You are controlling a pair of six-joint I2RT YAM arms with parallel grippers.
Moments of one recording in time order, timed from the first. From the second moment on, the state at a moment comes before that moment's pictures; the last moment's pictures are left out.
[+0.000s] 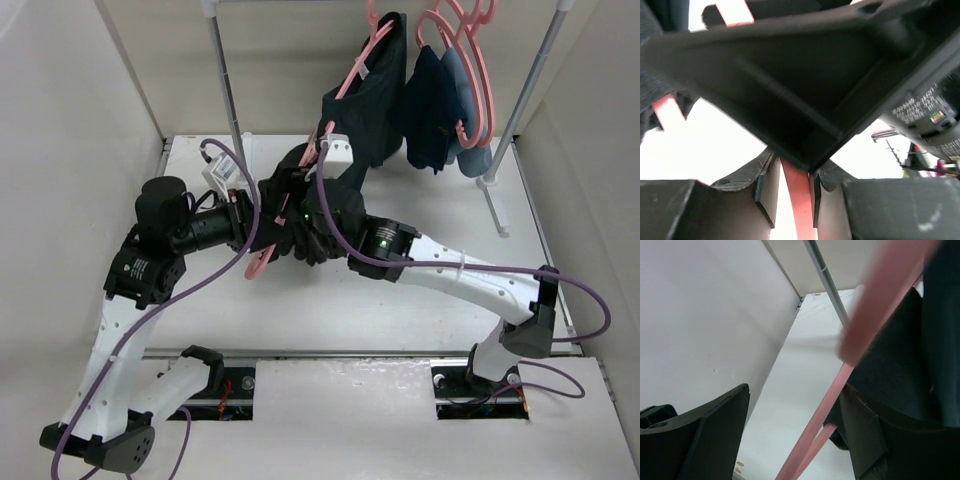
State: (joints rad) left arm -0.31 0.89 1.27 -0.71 0.73 -0.52; right arm 1.19 1.65 1.74 -0.19 0.71 0.57
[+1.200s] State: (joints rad) left arm -0.30 0.80 1.14 -0.58 0.68 -0.42; right arm 0.97 1.55 1.32 0.06 0.26 0.96
